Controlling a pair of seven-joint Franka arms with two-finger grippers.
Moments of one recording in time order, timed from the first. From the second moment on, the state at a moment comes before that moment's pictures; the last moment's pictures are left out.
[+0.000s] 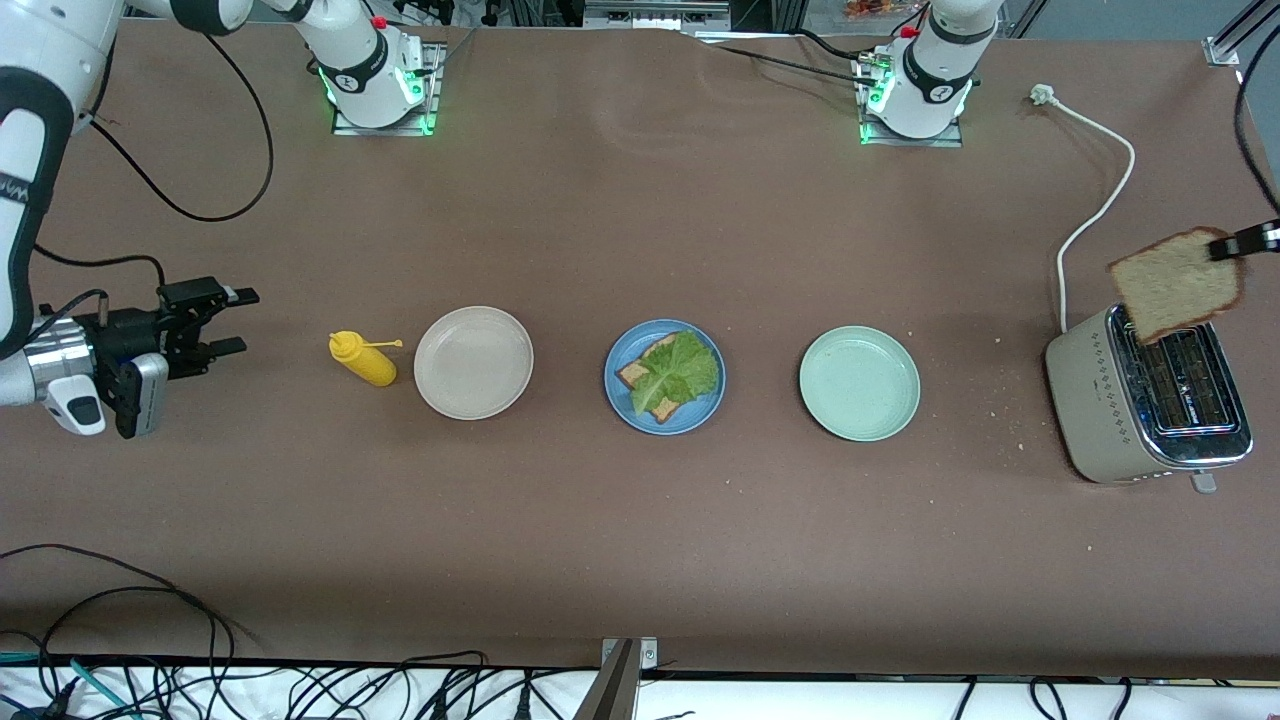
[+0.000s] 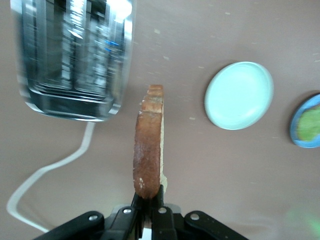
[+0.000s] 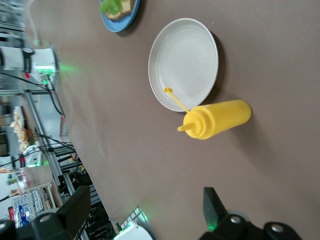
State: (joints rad) left arm 0.73 0.20 -0.46 -1.48 -0.10 1.36 -0.01; right arm 0.20 0.67 -0.57 -1.22 0.71 1.10 -1.01
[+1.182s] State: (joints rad) left arm 0.46 0.31 -0.92 -1.85 -0.55 2.19 -0.77; right arm 0.05 -0.01 -0.02 -1.75 0.02 1.64 -0.05
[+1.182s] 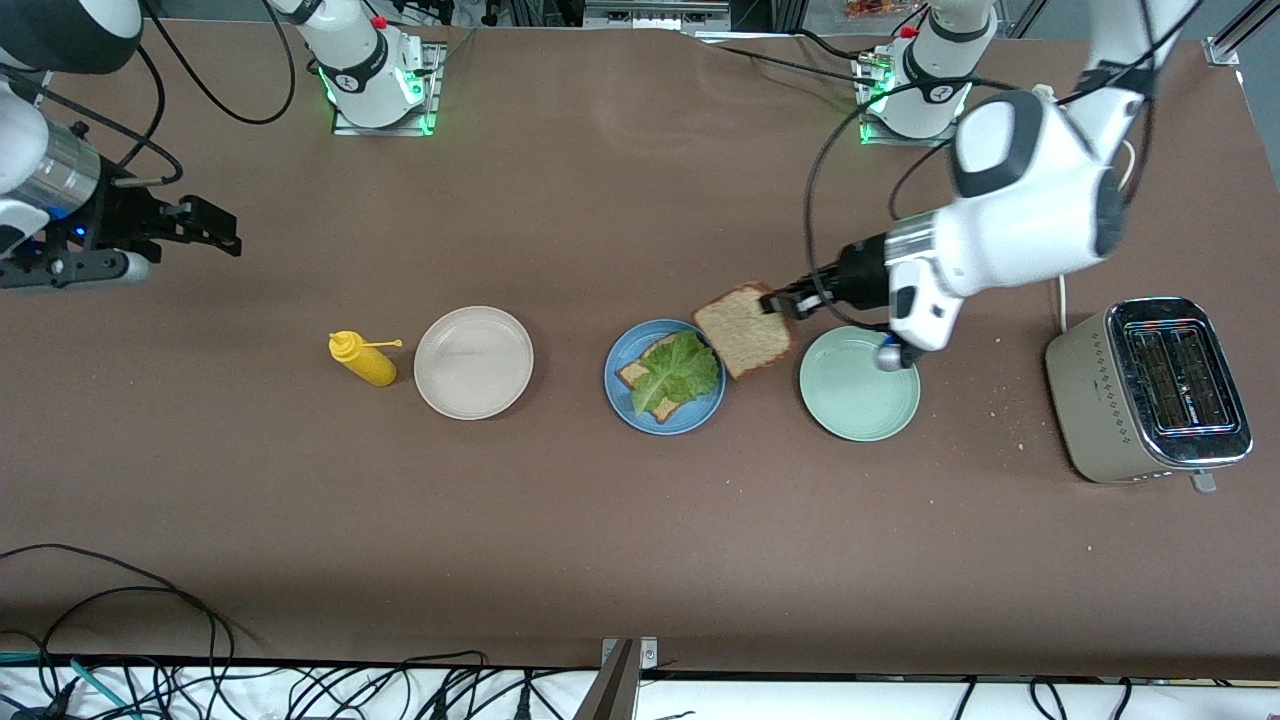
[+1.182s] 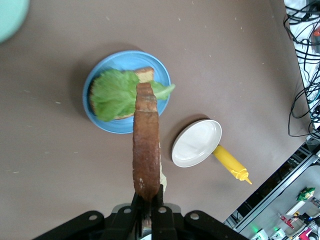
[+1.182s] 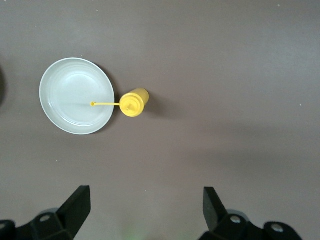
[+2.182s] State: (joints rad) left arm -0.03 0.52 -0.65 -1.89 -0.55 2.74 -0.84; right arm 0.04 -0.01 -0.03 -1.77 0.02 1.68 -0.04
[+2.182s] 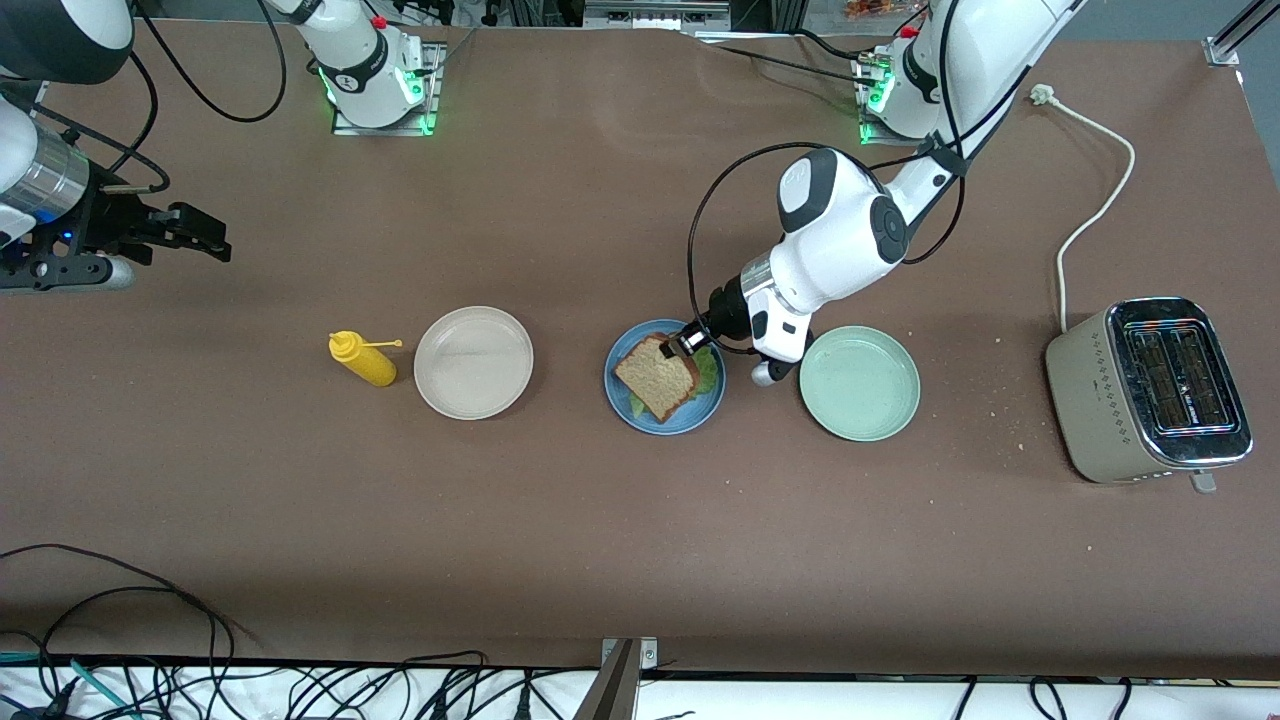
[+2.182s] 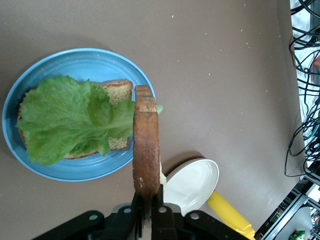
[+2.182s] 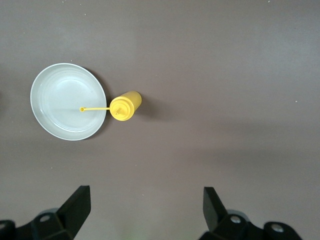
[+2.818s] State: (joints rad) left arm -0.05 0.57 -0.64 -1.89 -0.55 2.74 -0.84; right arm 0.04 -0.02 -0.03 -1.71 0.01 1.66 0.04
